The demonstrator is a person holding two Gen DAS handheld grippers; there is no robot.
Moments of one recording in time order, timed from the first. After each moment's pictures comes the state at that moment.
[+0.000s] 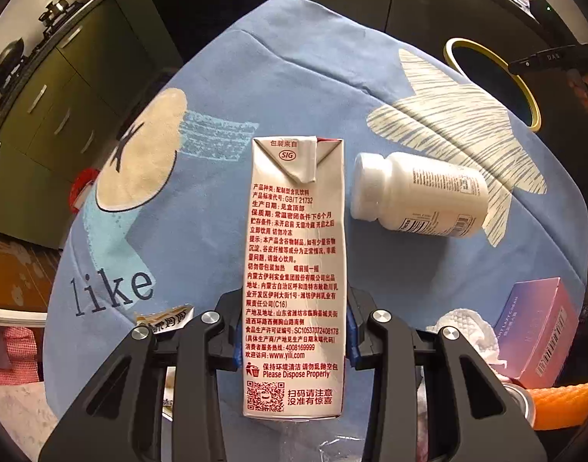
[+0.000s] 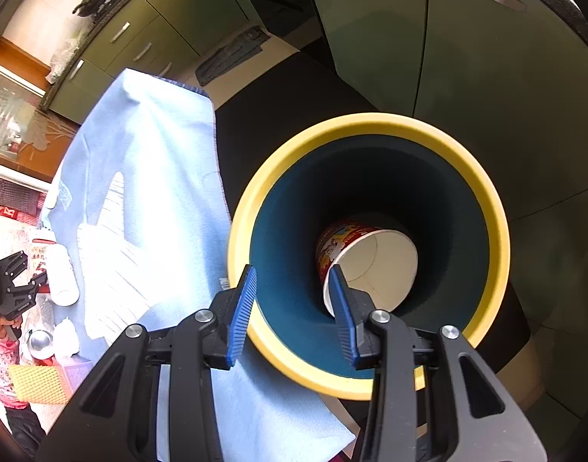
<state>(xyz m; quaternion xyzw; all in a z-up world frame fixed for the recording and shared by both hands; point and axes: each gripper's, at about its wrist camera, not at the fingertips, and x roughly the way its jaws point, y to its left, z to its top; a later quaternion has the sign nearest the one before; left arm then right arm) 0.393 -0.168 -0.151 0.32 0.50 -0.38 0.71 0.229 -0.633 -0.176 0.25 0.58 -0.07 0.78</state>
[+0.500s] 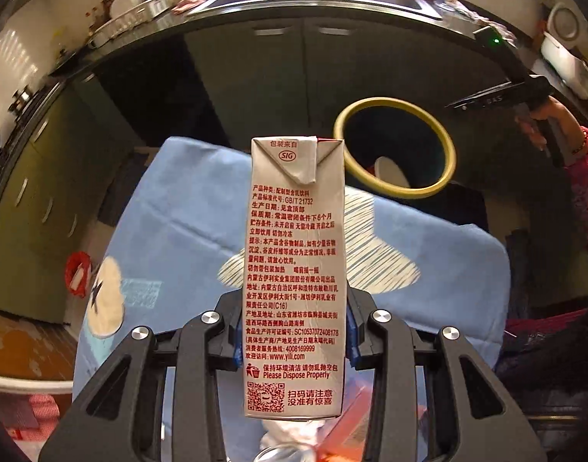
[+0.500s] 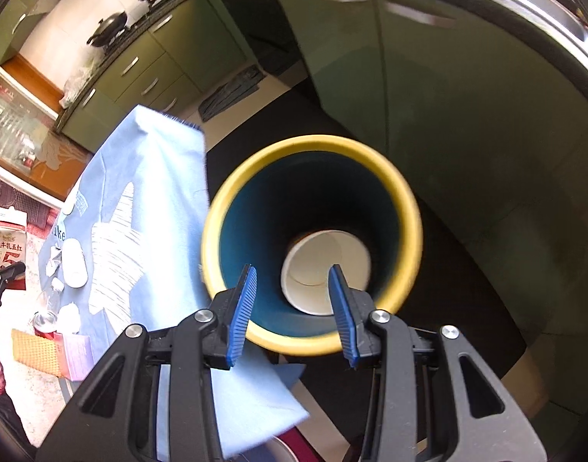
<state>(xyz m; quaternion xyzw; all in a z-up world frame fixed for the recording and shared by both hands) 0.286 -0.318 -0.043 0.35 0.42 -0.47 0.69 0.137 -0.676 -0.141 0.25 0.51 -0.09 0.82</state>
